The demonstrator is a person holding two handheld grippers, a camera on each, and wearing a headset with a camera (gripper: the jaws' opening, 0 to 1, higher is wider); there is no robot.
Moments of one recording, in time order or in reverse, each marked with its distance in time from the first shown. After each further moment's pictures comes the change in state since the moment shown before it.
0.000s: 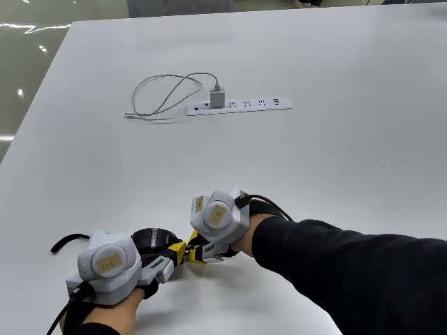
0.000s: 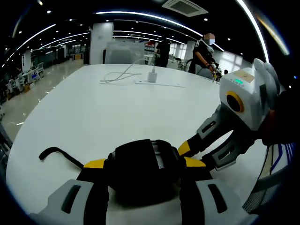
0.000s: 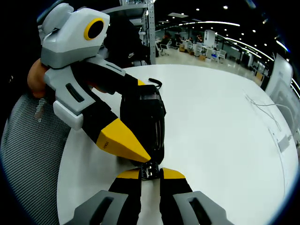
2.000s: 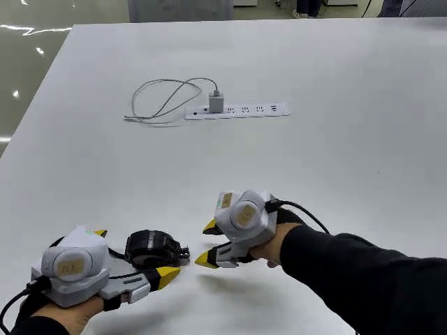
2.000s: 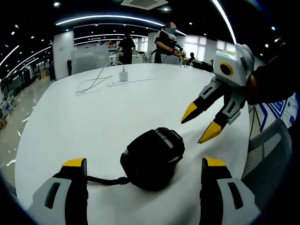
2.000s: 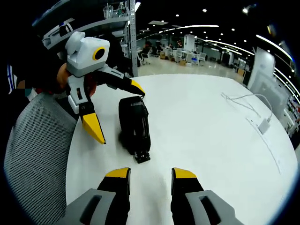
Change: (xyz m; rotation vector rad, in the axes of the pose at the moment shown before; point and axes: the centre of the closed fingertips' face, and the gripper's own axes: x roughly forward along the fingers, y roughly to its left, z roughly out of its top) left arm -0.014 0.011 -0.005 0.298 0.046 -0.270; right arm -0.057 -0.004 -0.011 0.114 -0.103 -0.142
